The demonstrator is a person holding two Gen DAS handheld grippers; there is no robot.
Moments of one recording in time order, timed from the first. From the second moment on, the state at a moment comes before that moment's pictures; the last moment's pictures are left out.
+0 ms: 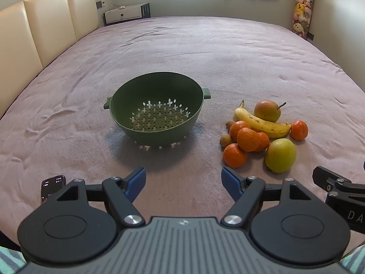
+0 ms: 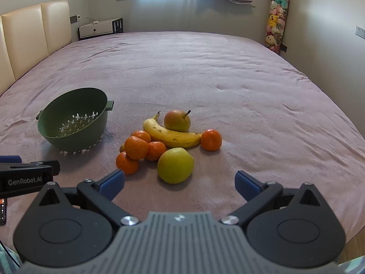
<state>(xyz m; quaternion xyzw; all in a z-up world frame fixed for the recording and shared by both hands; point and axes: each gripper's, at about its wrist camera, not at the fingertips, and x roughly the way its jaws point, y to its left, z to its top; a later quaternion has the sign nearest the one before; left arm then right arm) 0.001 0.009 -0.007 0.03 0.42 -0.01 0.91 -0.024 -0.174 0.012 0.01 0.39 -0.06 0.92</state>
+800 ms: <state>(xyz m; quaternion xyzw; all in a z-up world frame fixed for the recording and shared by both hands) 0.000 0.009 -0.006 0.03 0.42 -0.01 0.91 -0.024 -0.176 0.012 0.02 0.39 -0.06 0.92</state>
